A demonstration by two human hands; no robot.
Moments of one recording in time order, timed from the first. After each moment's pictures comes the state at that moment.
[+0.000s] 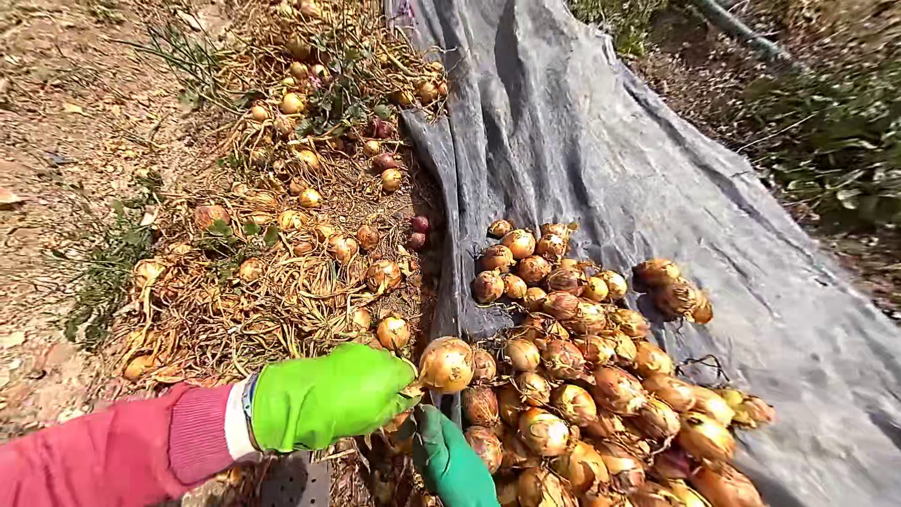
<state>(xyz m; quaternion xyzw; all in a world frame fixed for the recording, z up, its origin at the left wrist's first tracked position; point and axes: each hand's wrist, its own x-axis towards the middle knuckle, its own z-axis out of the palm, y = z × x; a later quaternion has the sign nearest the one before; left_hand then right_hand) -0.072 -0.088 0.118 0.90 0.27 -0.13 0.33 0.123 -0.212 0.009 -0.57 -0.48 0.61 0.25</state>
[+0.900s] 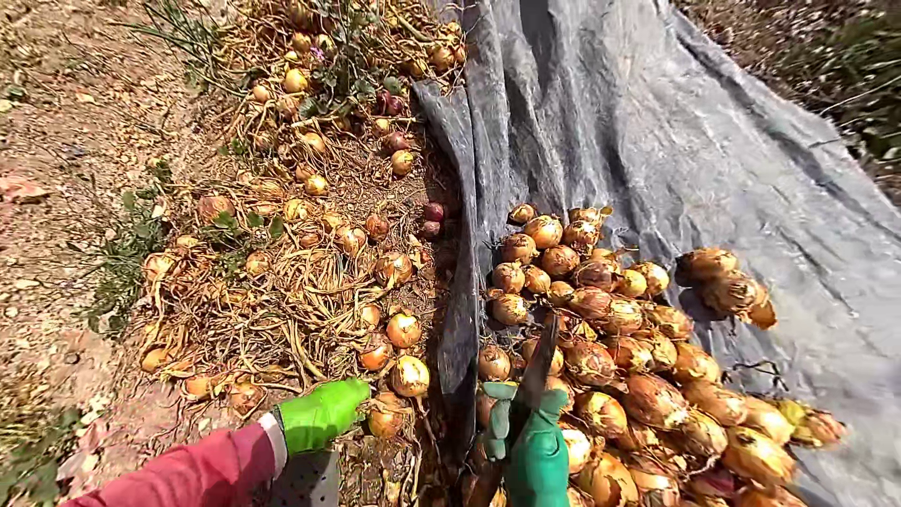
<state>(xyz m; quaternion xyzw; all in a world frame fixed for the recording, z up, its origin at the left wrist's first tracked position) -0.104 -0.101 0.036 0.79 0.39 -0.22 0.43 0.176 -0.178 0.002 -0.55 -0.22 0.58 0.56</state>
